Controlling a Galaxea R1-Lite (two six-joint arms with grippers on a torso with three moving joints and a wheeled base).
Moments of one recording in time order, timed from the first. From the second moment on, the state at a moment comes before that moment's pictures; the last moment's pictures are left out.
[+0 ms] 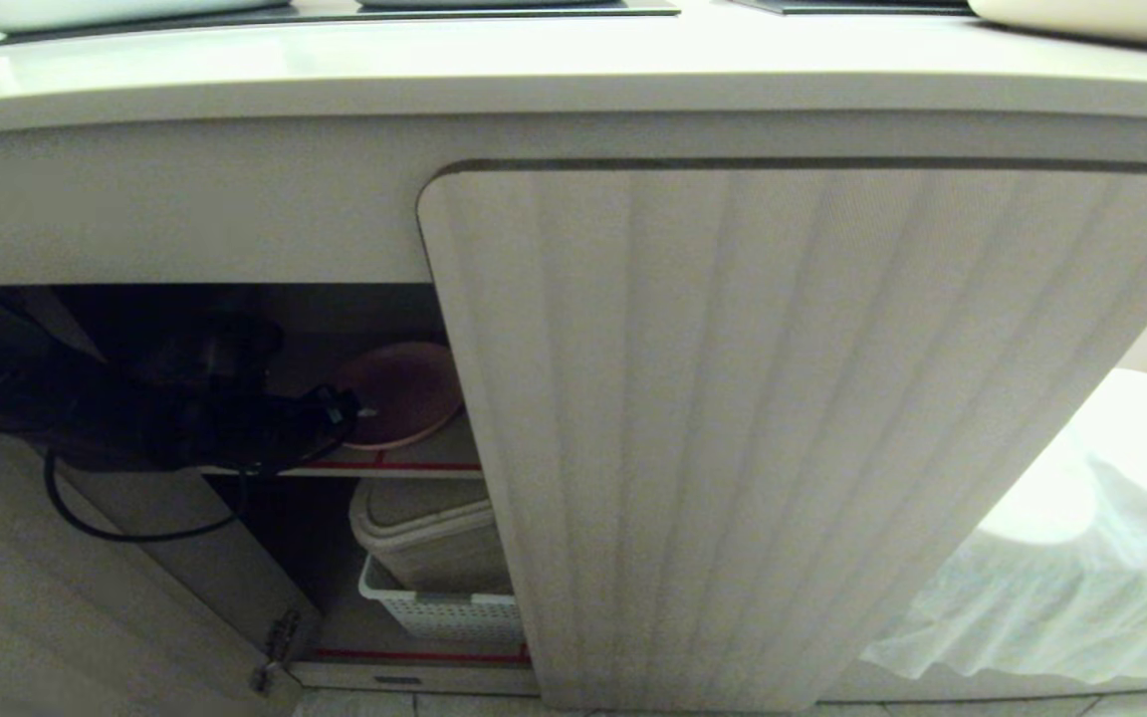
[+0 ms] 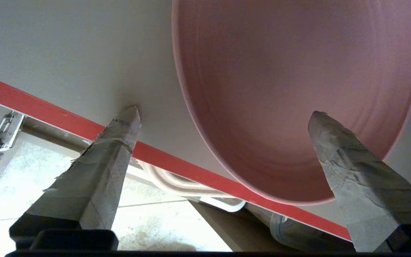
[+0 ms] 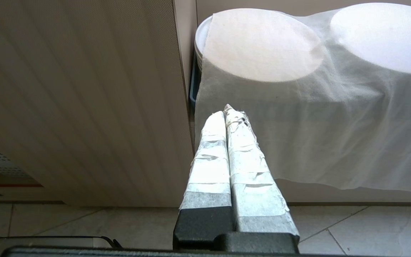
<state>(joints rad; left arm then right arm) 0.03 2.07 -1.09 -0.28 -0.09 -0.60 0.00 0.00 0.00 0.00 -0.02 0.02</state>
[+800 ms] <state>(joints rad) 0.03 2.07 -1.09 -0.28 -0.09 -0.60 0.00 0.00 0.00 0.00 -0.02 0.02</state>
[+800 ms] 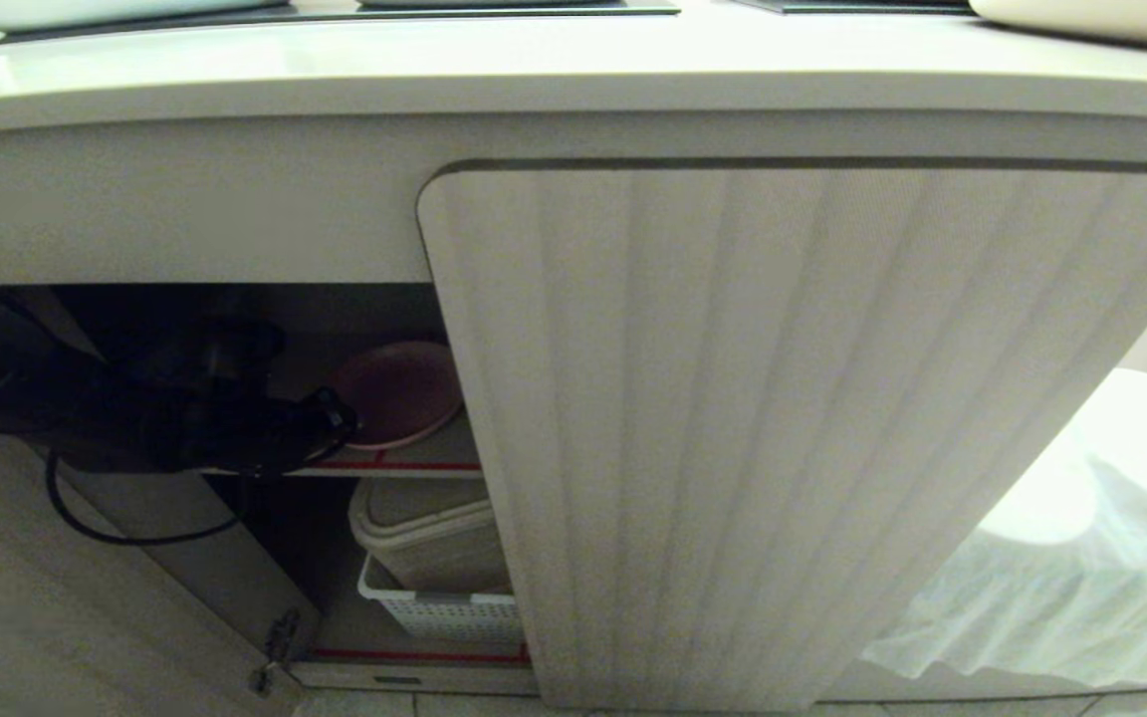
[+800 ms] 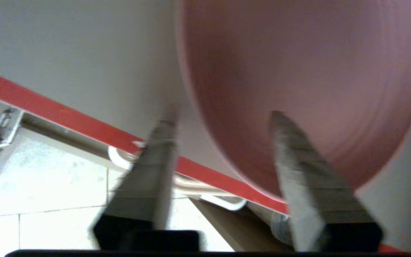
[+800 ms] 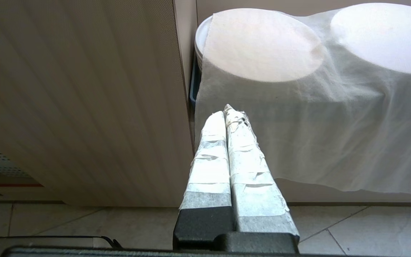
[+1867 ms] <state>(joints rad) 0.04 2.06 -1.07 -0.28 -0.09 -0.60 0.00 0.00 0.00 0.00 -0.02 0.02</state>
